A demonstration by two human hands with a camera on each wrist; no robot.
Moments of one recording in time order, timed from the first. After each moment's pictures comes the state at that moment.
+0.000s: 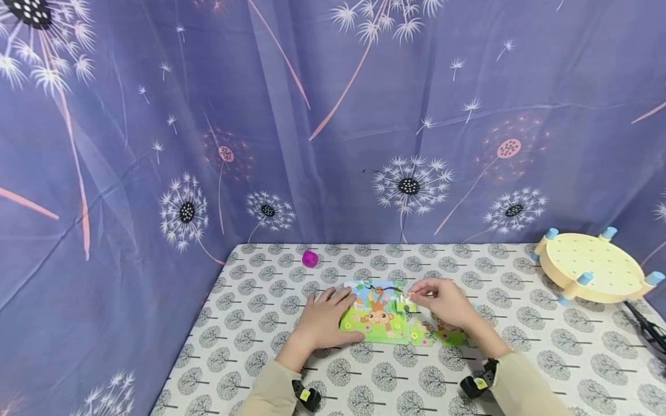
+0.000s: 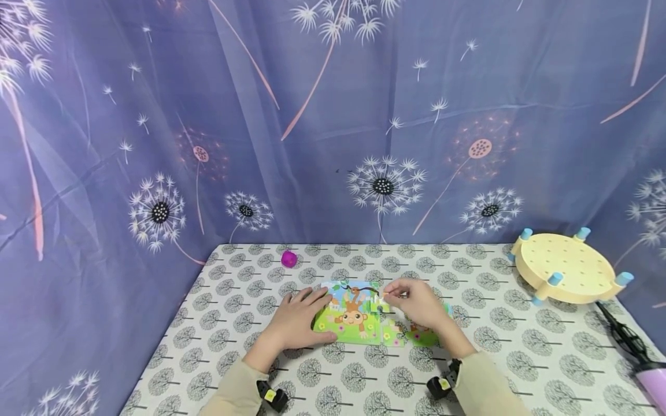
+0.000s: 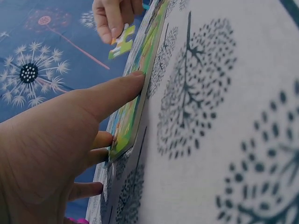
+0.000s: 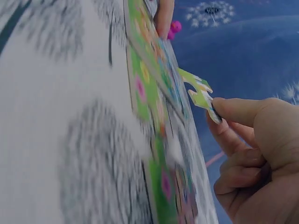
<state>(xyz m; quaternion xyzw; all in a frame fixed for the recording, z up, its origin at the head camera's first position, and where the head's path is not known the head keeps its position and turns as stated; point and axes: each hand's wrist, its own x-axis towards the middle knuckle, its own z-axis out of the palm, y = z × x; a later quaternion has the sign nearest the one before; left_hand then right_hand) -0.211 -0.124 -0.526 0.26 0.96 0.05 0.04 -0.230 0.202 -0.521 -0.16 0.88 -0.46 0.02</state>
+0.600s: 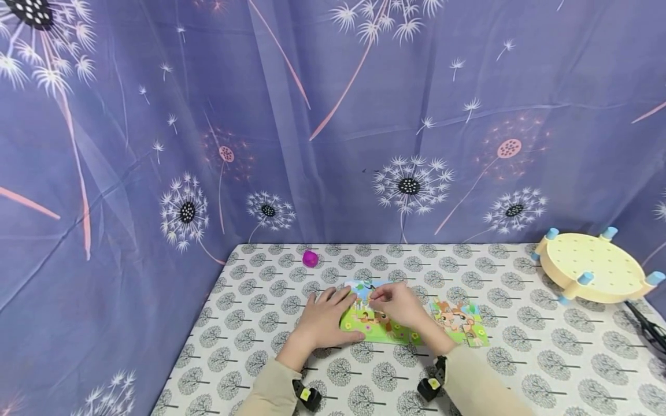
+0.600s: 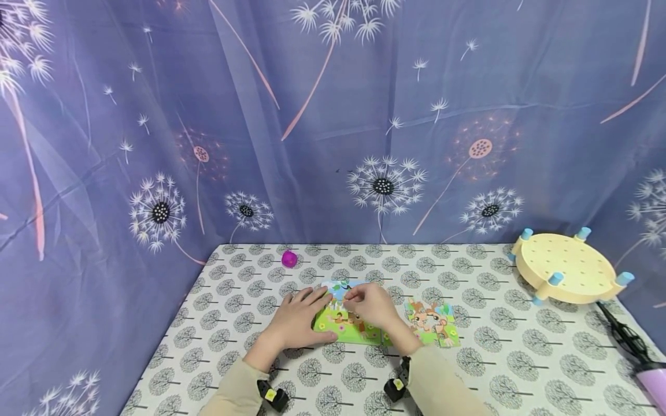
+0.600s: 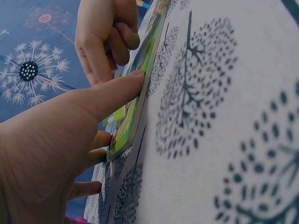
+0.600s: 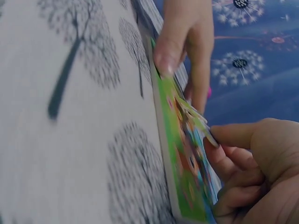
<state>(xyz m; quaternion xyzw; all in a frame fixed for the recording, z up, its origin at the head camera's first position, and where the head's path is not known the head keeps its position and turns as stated) -0.212 -0.124 -0.529 0.25 0.97 0.03 0.05 -0.232 0.111 -0.529 -0.12 0.86 -0.50 0.07</state>
